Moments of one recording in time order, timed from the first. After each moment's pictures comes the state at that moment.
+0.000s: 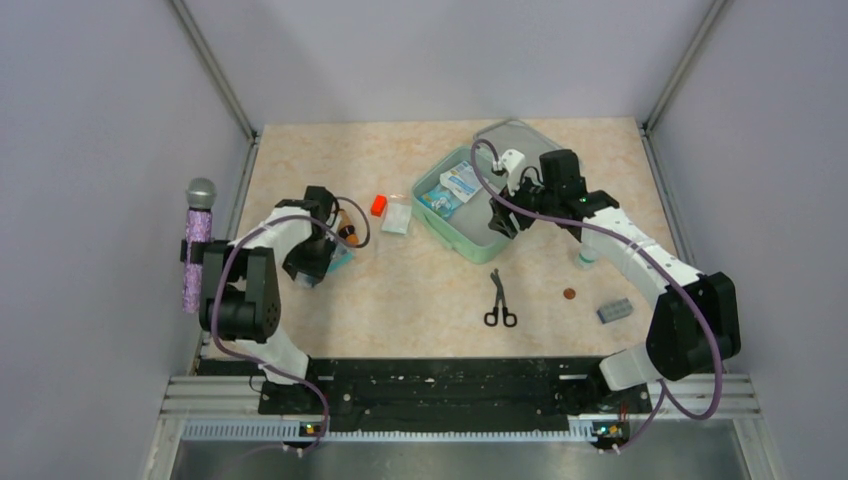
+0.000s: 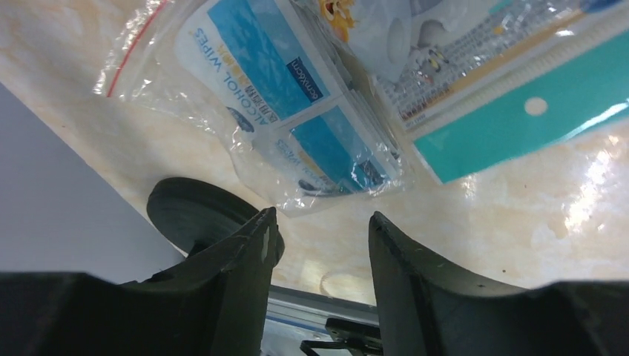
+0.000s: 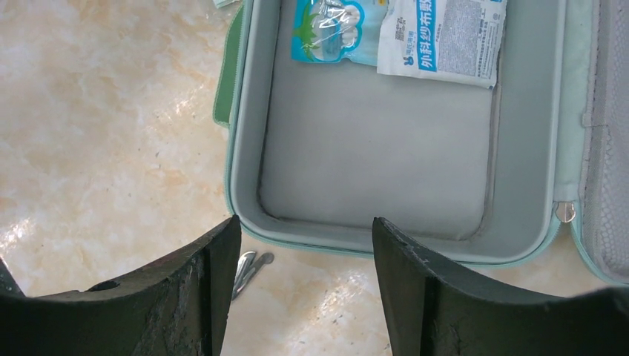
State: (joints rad) left arm -0.09 1.64 1.05 -0.86 -0.29 0.16; right arm 0.36 1.44 1.11 -0.37 -0.45 -0.37
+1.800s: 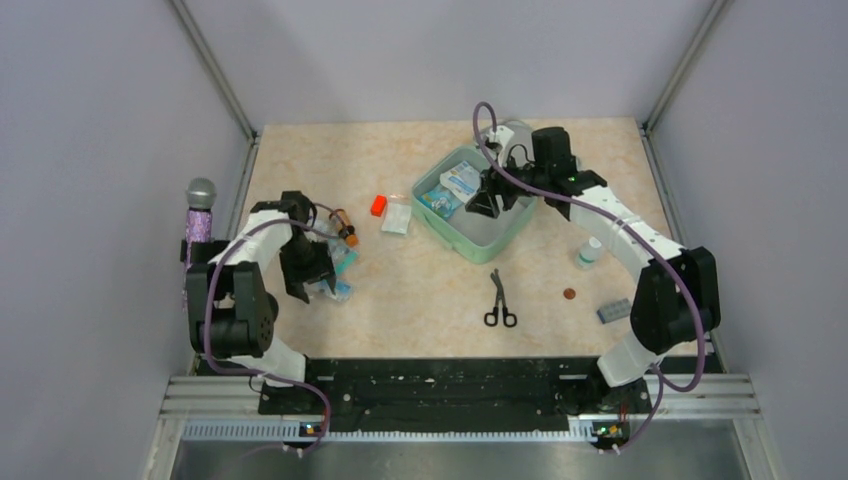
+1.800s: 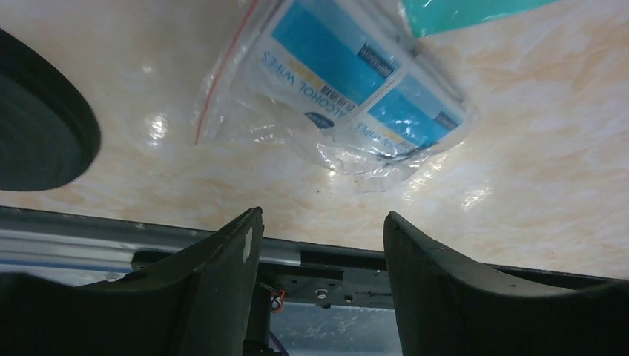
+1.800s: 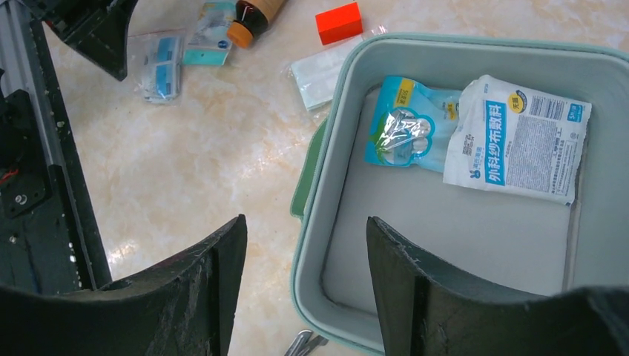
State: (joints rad) left arm 0.03 1.56 1.08 -1.06 0.04 -0.29; right arm 0.36 1.59 1.28 -0.29 -0.74 -0.20
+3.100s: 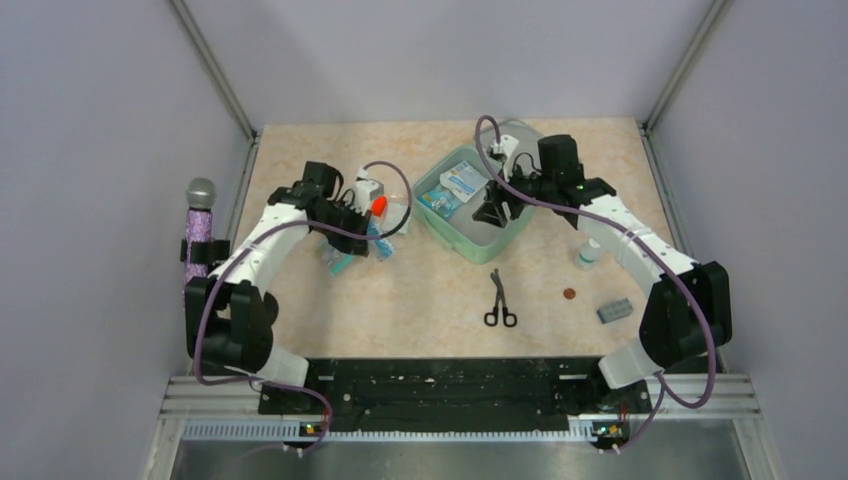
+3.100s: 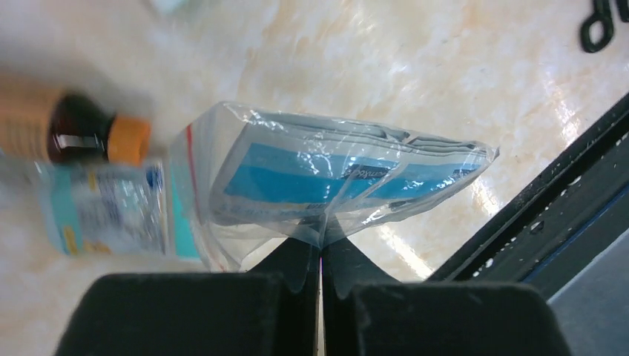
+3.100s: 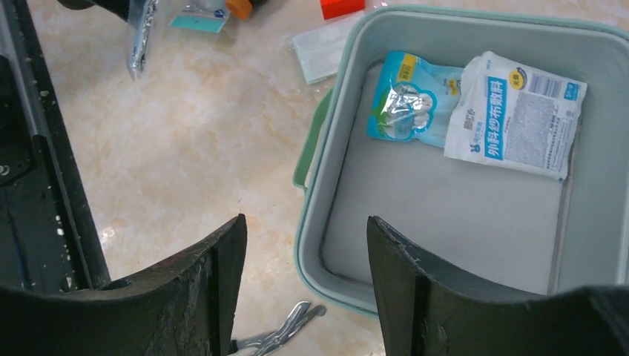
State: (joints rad) left arm -0.17 1.49 1.14 -0.84 0.45 0.29; right arm 0.35 1.51 1.22 -0.34 -0.69 -0.29
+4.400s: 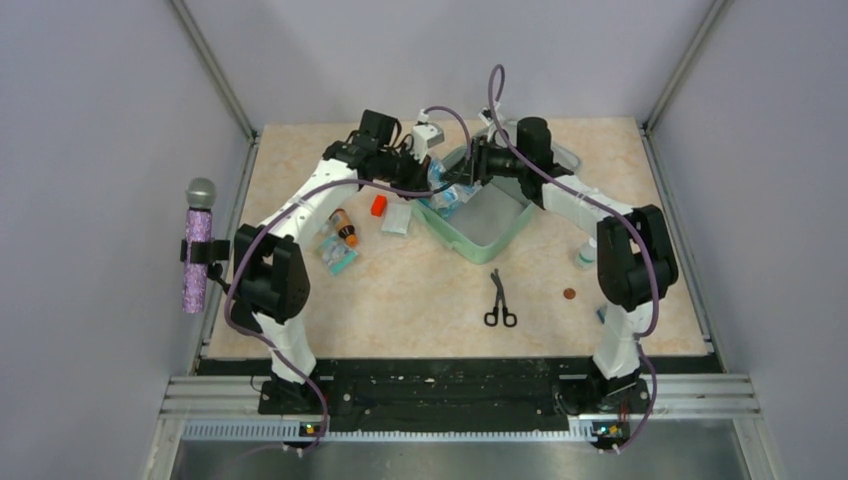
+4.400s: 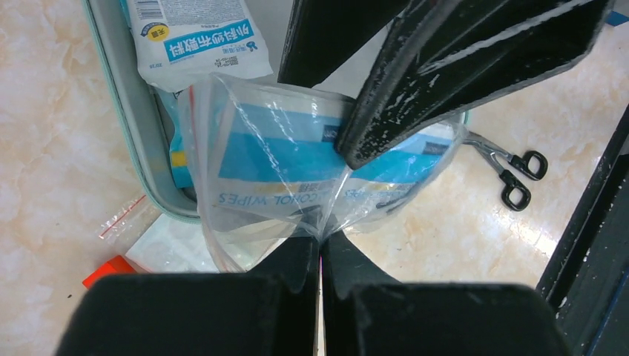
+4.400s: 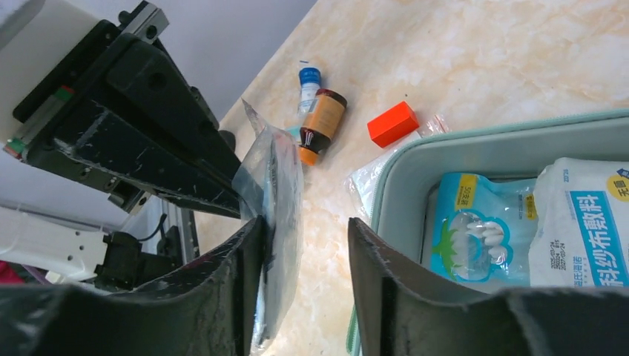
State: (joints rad) left arm -0.40 1.85 1.68 -0.64 0.59 0.29; right arm 0.36 1.89 1.38 0.26 -0.88 0.48
